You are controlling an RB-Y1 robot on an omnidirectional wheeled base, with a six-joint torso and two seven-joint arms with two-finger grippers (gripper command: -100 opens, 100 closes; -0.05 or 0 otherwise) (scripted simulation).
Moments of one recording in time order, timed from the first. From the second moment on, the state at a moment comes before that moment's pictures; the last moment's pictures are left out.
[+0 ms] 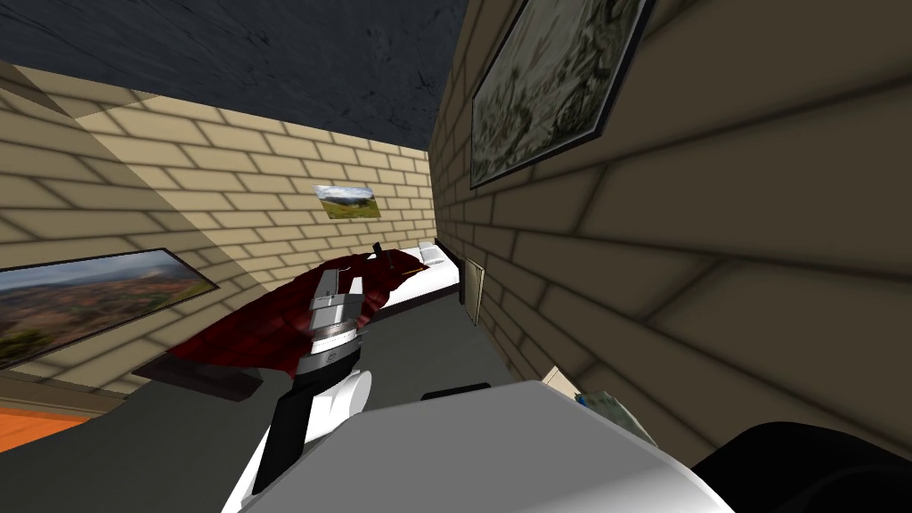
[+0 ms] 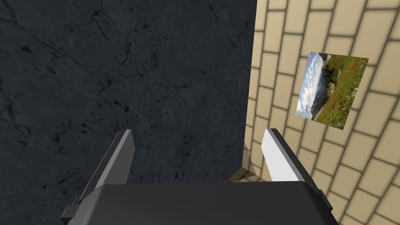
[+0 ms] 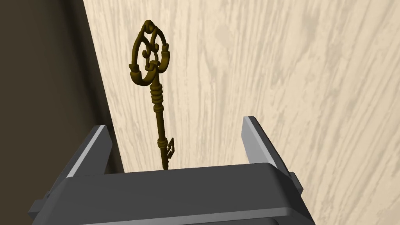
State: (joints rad) left arm 0.47 0.01 0.04 -2.38 0.07 -0.42 -0.17; right arm 0.50 -0.71 0.25 -0.47 0.80 -0.21 0.72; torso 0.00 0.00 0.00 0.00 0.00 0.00
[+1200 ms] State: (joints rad) left arm 0.47 0.01 0.04 -2.38 0.07 -0.42 -0.17; right arm 0.52 -0.76 0.21 -0.41 0.78 -0.24 0.72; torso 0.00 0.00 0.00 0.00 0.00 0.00
